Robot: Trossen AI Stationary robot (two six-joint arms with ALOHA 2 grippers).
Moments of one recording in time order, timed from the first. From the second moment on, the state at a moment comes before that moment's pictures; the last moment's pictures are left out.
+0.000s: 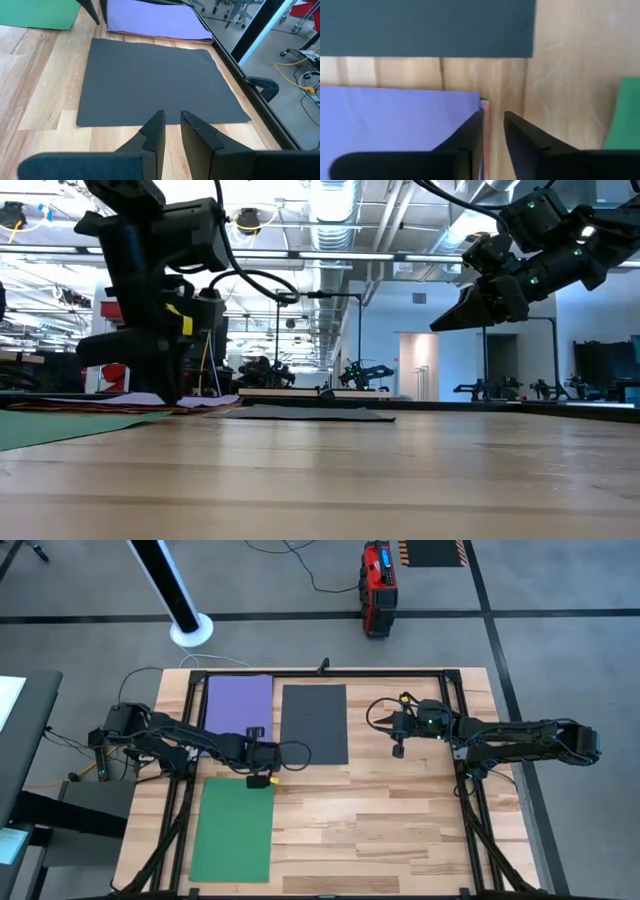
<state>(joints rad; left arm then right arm) -0.06 1.49 0.74 -0.63 -0.40 -0.04 -0.37 0.99 0.33 0.27 -0.06 -0.31</state>
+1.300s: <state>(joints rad) -0.02 1.43 0.71 -0.67 -0.31 -0.17 -0.37 0.99 0.33 0.27 -0.06 -0.31</state>
